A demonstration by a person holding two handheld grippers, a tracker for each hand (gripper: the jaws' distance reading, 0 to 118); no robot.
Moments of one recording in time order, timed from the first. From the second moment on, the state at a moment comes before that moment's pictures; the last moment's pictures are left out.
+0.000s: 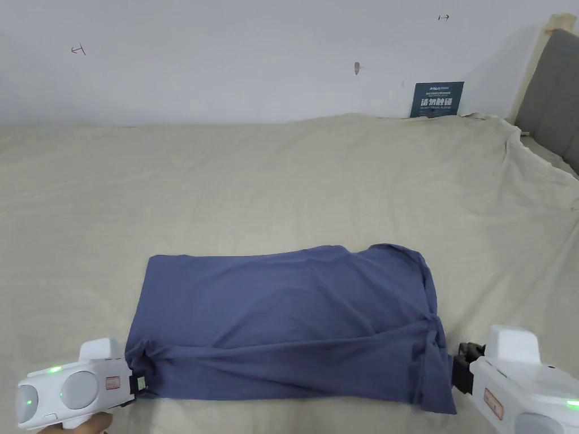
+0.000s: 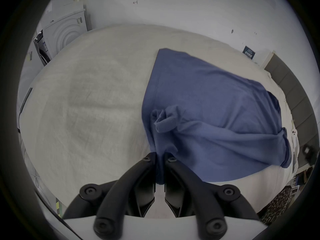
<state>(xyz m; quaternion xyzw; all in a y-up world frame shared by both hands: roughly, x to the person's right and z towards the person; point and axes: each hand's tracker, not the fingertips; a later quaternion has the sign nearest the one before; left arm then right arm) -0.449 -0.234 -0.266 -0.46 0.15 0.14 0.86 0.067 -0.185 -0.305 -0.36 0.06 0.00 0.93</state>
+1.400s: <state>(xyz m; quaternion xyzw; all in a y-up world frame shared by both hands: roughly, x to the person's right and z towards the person) -0.430 -0.259 -0.162 -0.49 0.12 0.18 0.85 0.127 -0.272 -0.252 -0.48 0.07 -0.07 0.87</state>
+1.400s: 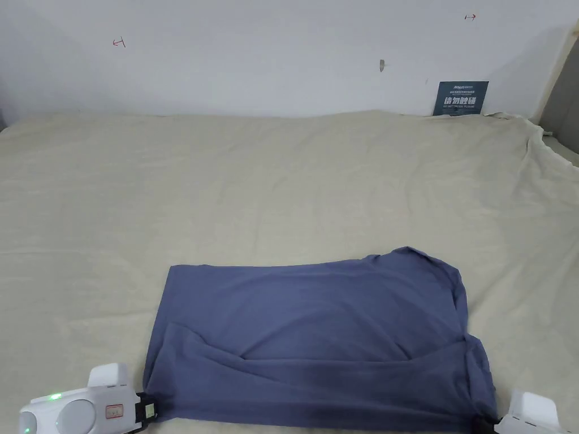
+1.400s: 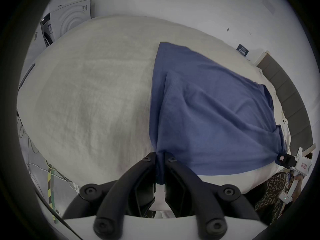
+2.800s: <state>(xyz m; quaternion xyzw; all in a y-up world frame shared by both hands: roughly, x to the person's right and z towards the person) -0.410 -0.101 -0.277 -0.25 0.11 0.10 0.96 0.051 -0.082 -0.298 -0.17 0.10 0.02 0.98</state>
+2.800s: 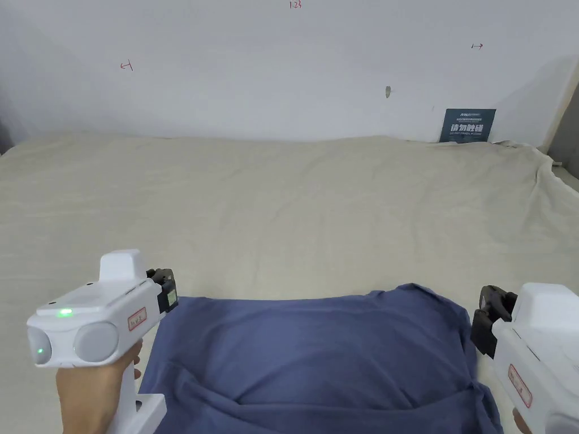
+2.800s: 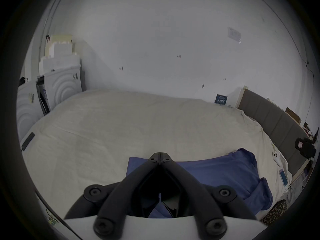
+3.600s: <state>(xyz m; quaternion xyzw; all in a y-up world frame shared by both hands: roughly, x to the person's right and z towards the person) -0.508 -0.262 -0.462 -0.51 0.15 0.12 0.84 0.048 -0.143 -0.386 -0.27 0.06 0.03 0.96</state>
